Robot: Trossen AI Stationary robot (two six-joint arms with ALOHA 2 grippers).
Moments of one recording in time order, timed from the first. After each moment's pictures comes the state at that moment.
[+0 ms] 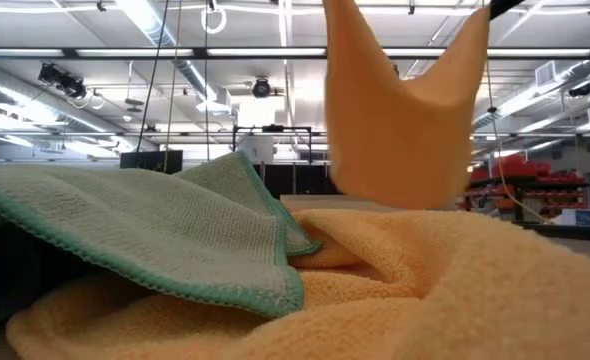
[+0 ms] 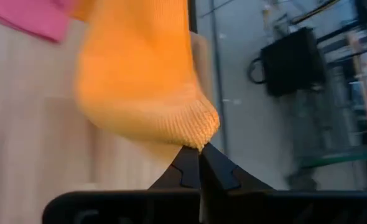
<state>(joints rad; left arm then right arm) 0.16 1.54 1.55 -0.30 0.02 0.26 0.24 0.94 1.41 -1.48 0.67 -0.09</state>
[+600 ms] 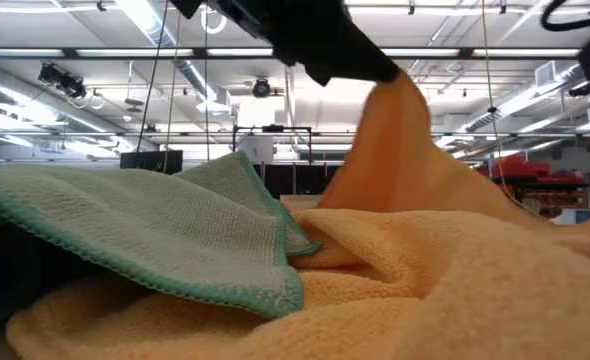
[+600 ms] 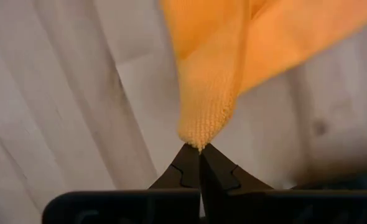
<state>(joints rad) -0.24 1.86 1.26 0.02 -0.02 0.15 0.78 1.15 0.70 -1.03 0.05 1.13</state>
